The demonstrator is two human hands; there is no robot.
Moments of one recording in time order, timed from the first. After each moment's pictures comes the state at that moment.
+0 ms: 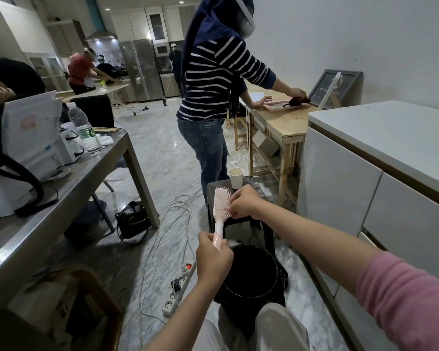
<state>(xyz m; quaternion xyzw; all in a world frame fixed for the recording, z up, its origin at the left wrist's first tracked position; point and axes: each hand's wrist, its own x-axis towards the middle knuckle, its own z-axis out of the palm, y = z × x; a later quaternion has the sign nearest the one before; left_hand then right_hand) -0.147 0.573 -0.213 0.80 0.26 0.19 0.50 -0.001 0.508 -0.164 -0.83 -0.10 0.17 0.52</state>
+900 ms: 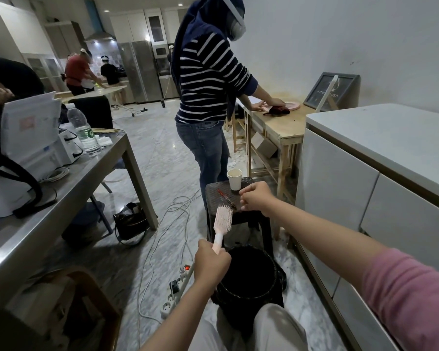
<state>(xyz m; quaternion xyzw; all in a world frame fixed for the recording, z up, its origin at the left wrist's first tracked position) -0.150 0.580 -0.218 0.82 0.29 0.08 0.48 0.006 0.482 -0.154 -0.78 -0.02 0.13 0.61</state>
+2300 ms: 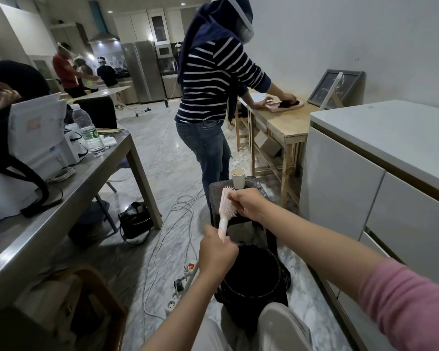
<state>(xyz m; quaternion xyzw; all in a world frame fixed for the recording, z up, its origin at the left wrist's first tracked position) -0.145 0.575 -0.197 0.86 0.24 0.13 0.43 -0.014 0.513 -0.156 -0.68 0.01 0.23 0.69</state>
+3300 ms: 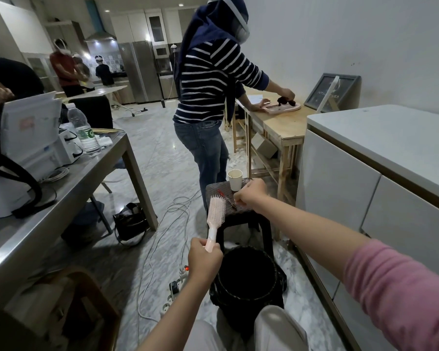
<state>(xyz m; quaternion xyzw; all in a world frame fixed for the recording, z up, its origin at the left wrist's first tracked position) -0.136 0.599 -0.231 0.76 0.31 0.14 0.56 0.016 0.505 -0.152 -0.84 0.02 0.08 0.53</state>
